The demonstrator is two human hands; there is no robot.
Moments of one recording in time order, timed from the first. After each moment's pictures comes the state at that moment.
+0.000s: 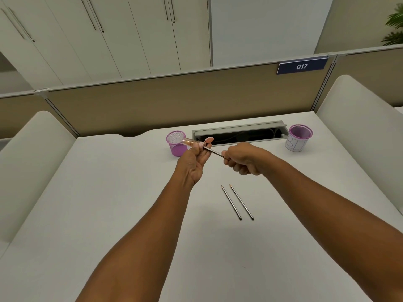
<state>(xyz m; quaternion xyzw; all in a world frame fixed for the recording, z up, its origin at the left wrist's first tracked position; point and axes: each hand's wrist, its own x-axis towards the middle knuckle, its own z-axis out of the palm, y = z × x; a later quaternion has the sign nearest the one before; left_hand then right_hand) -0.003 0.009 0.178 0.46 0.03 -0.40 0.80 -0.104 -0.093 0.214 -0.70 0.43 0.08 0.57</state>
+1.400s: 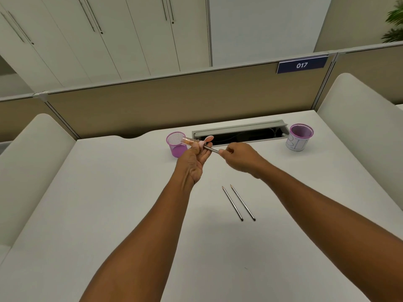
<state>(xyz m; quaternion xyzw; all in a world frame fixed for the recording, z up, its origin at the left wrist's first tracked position) 0.002 0.005 0.177 0.47 0.00 -0.39 0.79 -0.106 -0.091 0.197 -0.86 0.36 -0.04 0.37</state>
